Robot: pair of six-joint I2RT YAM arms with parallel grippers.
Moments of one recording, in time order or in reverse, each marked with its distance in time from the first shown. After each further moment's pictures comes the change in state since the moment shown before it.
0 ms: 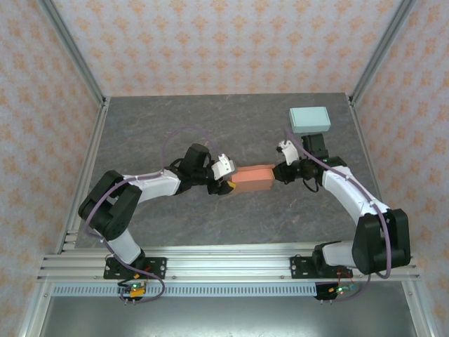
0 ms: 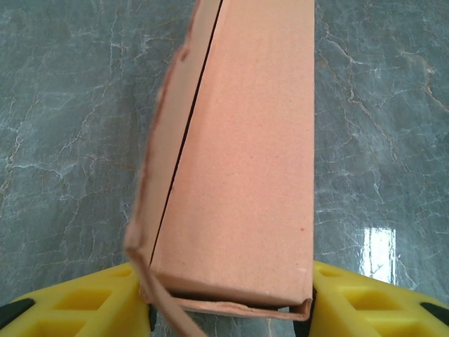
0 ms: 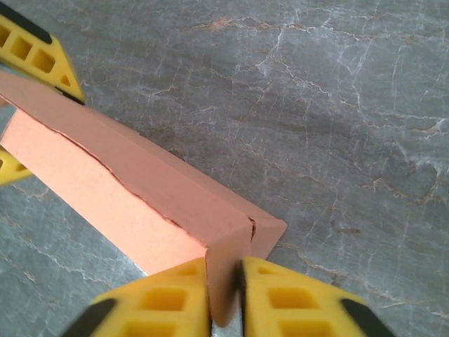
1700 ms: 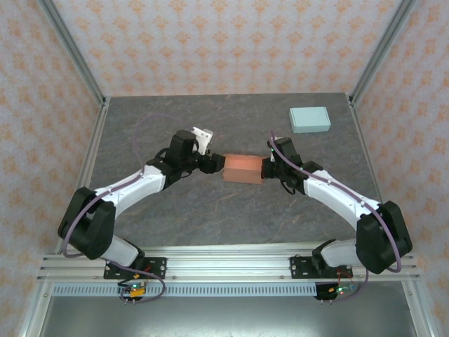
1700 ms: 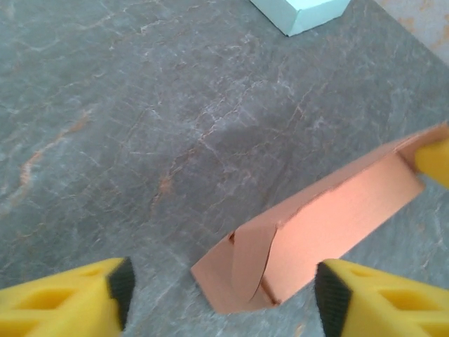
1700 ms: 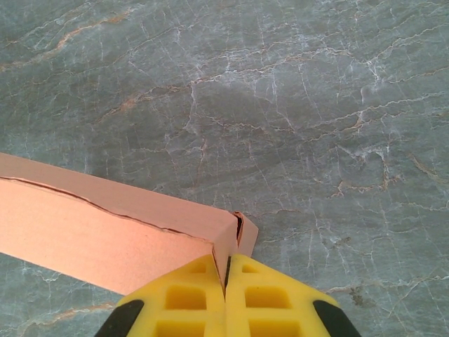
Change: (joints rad) left arm 0.068 -0.175 0.101 -0.169 -0.311 -0.616; right arm 0.314 0.026 -0.001 0.169 0.573 0.597
